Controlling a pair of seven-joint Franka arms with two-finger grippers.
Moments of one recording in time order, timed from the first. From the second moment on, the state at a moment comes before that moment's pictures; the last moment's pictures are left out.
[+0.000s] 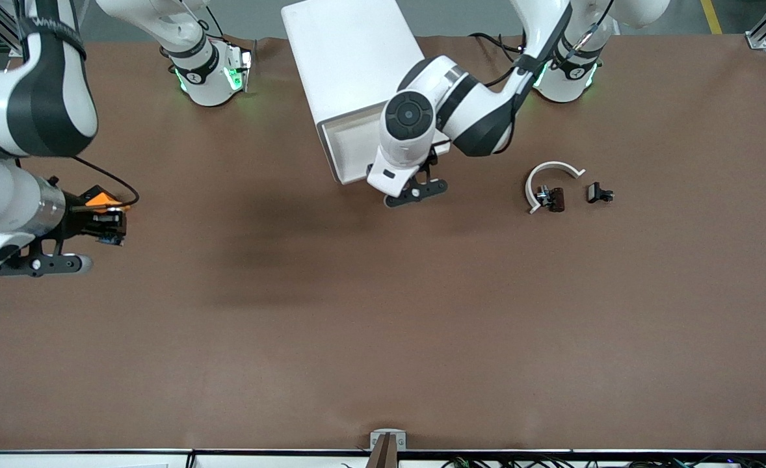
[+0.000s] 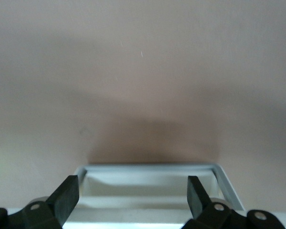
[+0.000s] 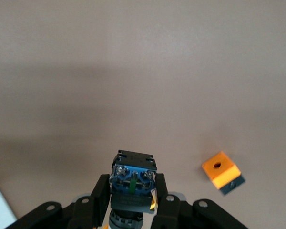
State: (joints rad) left arm -0.86 0.46 0.04 -1.60 -0.25 1.88 -1.02; right arm 0.14 0.29 -0.11 -1.51 -0.04 1.63 -0.04
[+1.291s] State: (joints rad) left arm -0.71 0.45 -0.10 -1.60 -0.31 1.86 -1.17; right arm 0.01 0.37 -0.10 -1.99 -0.07 2.24 -0.22
